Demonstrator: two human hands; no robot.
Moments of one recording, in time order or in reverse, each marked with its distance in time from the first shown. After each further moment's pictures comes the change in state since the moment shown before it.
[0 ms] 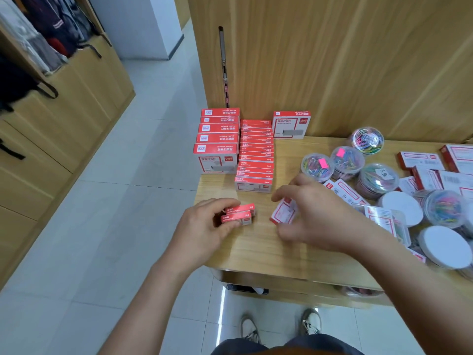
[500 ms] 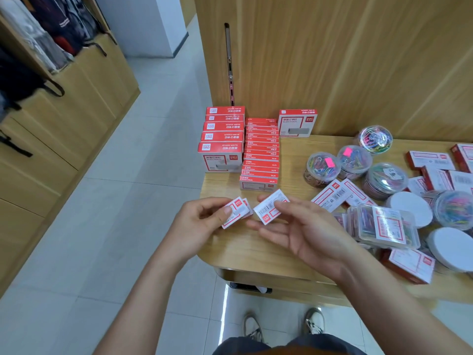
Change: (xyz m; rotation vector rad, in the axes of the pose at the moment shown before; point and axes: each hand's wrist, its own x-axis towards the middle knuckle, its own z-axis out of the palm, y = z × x) left_hand 0.000 0.002 -0.016 -0.538 -0.115 -0.261; right_hand -0.006 -0.017 0.033 1.789 -0.161 0.321
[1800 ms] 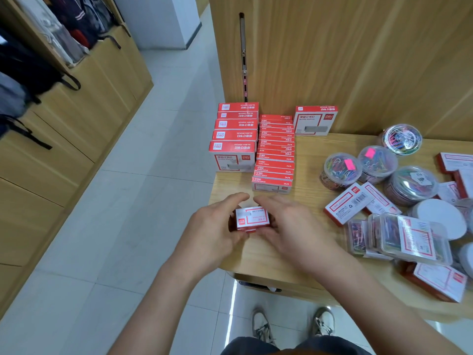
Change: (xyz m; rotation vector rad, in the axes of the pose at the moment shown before) left_hand -0.002 0.000 0.007 0.701 0.069 0.128; right_hand 0.042 0.018 0.000 -1.678 0.062 -0.577
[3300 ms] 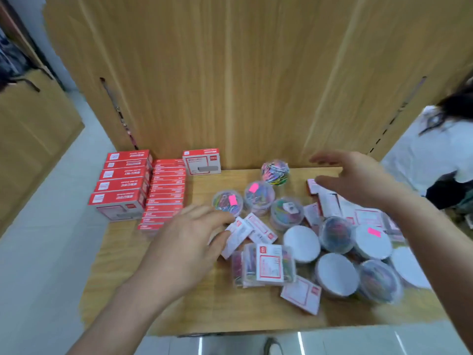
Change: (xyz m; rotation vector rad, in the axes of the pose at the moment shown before) left_hand 0.045 0.137 0.042 0.155 0.084 0.523; right_hand -0.059 0.176 -0.220 -0.189 0.232 0.386
